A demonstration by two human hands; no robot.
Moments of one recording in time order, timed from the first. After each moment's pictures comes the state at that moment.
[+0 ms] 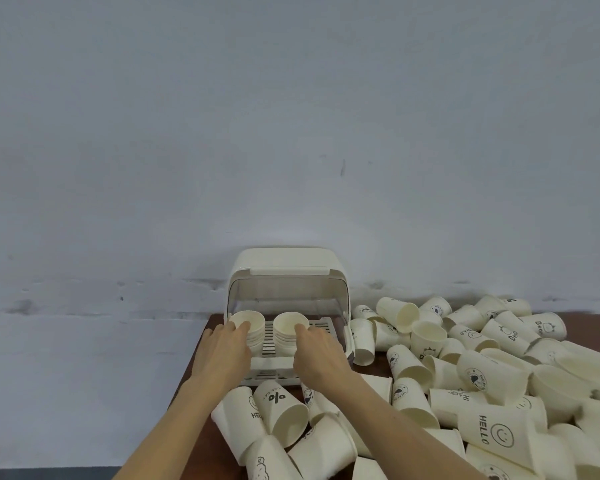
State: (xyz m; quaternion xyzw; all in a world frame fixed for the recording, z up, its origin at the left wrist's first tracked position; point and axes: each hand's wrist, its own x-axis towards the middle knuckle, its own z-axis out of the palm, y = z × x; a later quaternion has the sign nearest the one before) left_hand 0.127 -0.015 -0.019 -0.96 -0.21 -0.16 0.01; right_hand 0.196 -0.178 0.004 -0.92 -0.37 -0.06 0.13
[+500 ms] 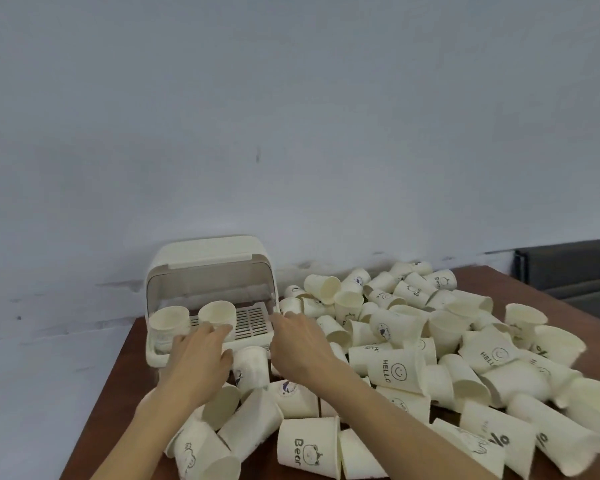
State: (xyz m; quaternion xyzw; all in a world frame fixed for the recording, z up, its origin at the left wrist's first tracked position) left_hand 0.120 -0.108 -0.002 -0.98 -0.11 -0.15 -0.06; right_hand 0.177 -0.272 0.018 -0.92 -0.34 -0.14 0.13
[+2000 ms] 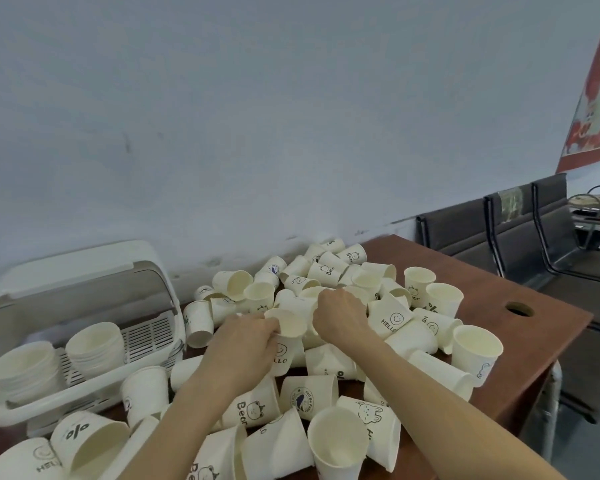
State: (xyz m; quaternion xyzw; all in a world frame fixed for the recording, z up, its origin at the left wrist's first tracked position) left_hand 0.188 -0.293 0.015 -0.96 0.17 -0.18 -0.09; right_hand 0.254 -0.466 0.007 -0.99 -0.05 -0.12 0.10
